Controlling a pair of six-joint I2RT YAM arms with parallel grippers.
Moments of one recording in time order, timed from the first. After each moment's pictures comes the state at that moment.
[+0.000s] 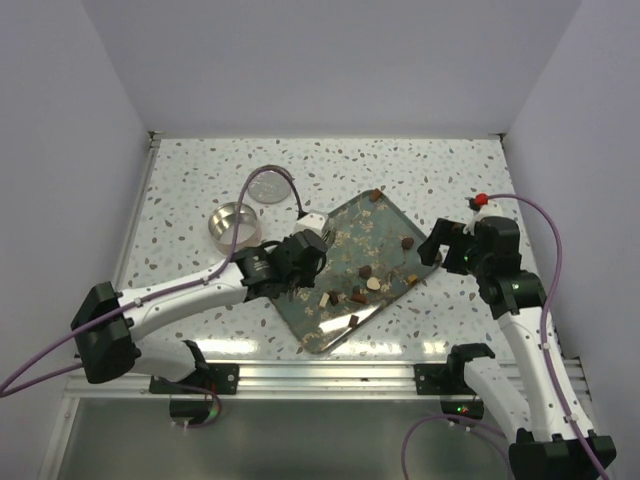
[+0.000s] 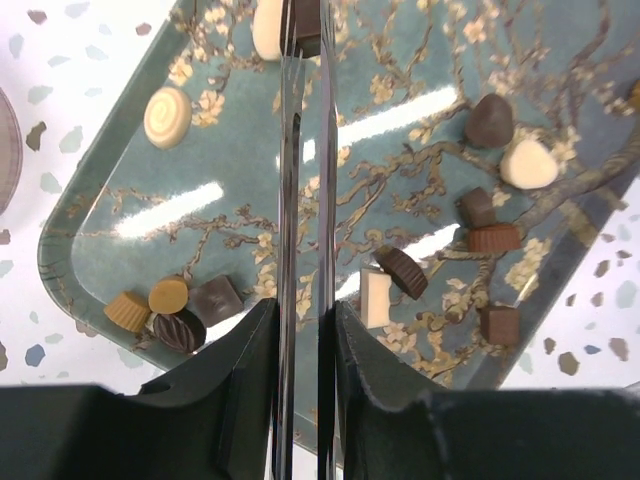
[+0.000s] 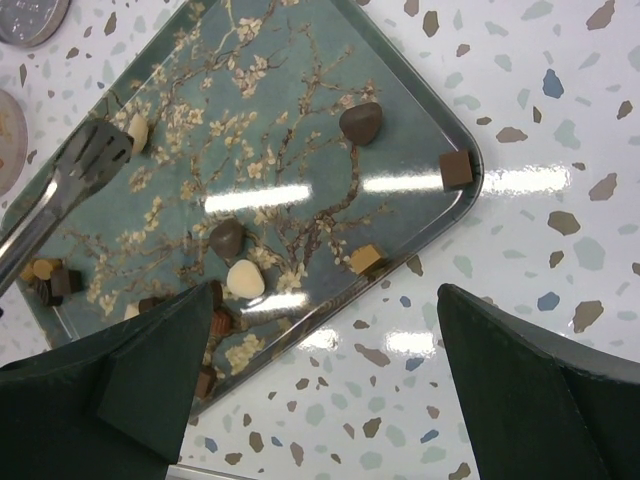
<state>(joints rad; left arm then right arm) -1.01 1.37 1.02 -0.54 -0.41 -0.54 0.10 0.75 0.81 -0.69 -0.10 0.34</state>
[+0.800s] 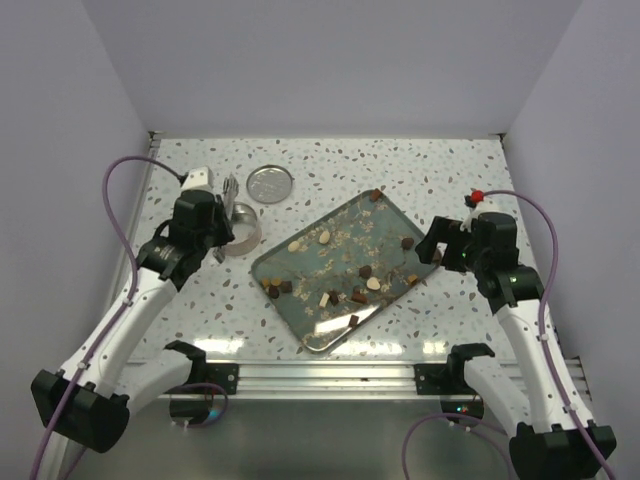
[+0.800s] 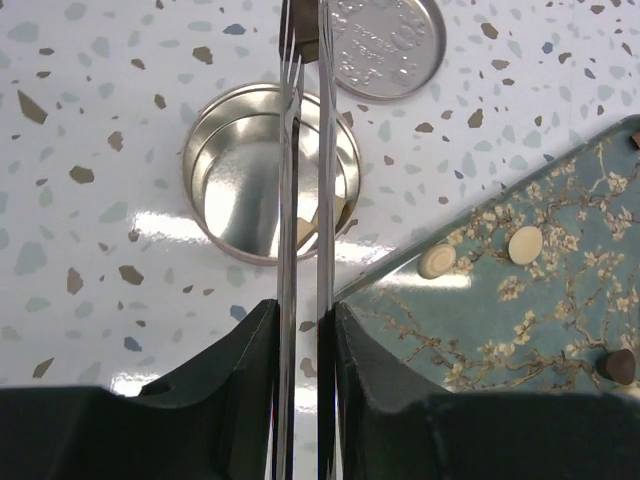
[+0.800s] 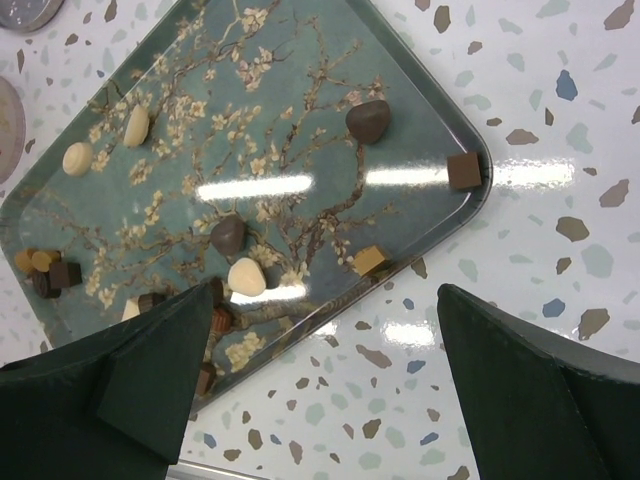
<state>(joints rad) -0.37 1.01 0.95 -0.56 -0.28 -0.44 0.10 0.79 0.82 -0.69 -0.12 0.32</state>
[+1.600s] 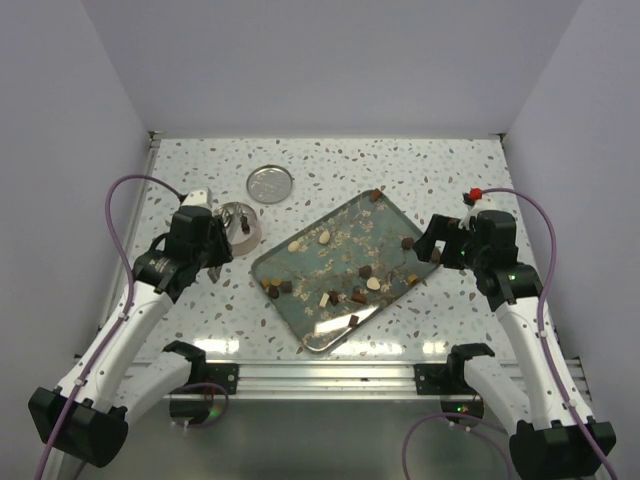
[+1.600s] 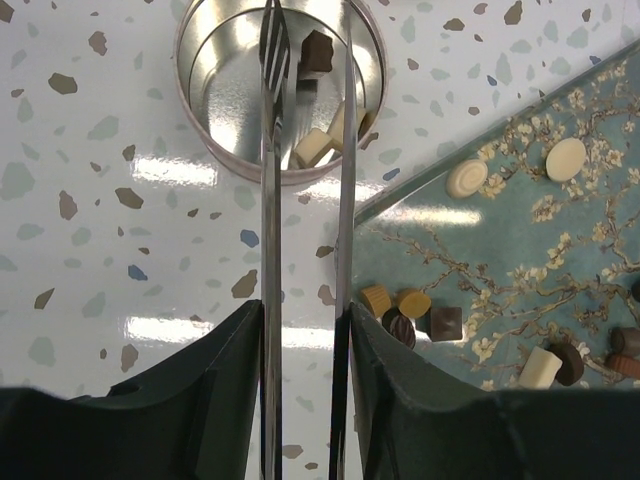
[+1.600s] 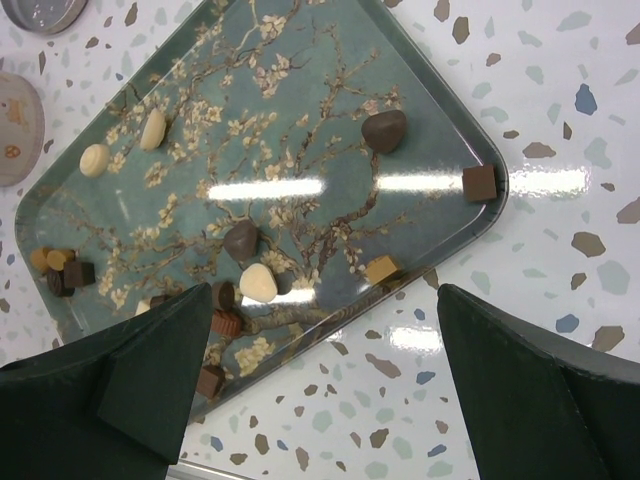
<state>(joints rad) -0.33 0.91 0.87 -0.71 -0.21 -0.44 0.10 0.81 0.82 -0.65 -0.15 0.32</state>
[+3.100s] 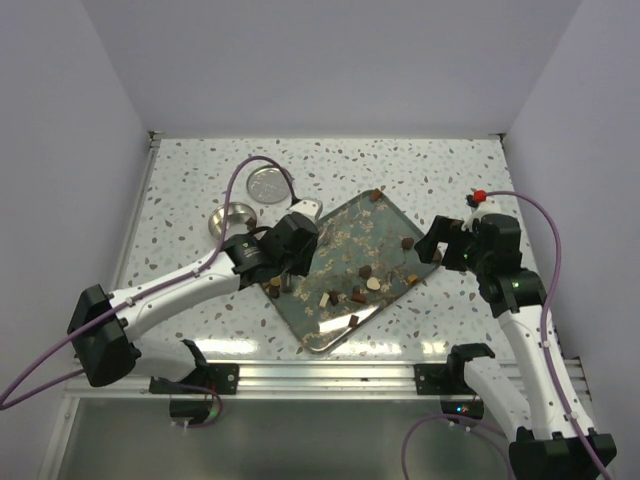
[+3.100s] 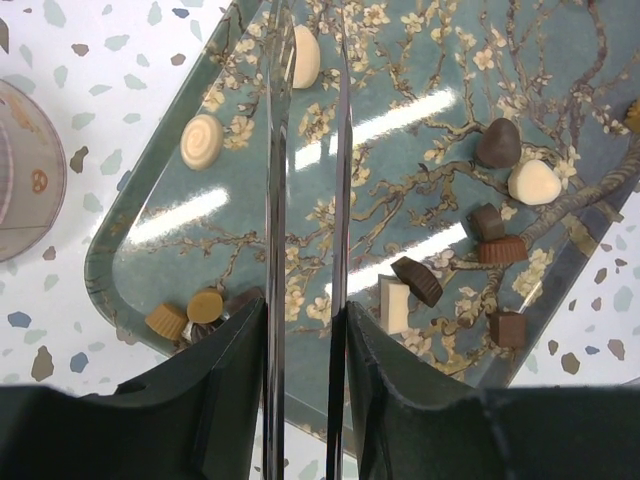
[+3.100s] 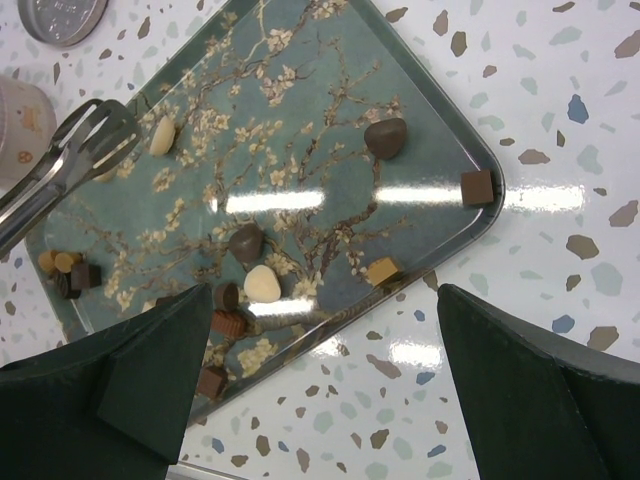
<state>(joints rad) -0.91 1.33 1.08 -0.59 -0.33 -0.46 0.10 0.76 0.82 -0.66 -0.14 0.32</state>
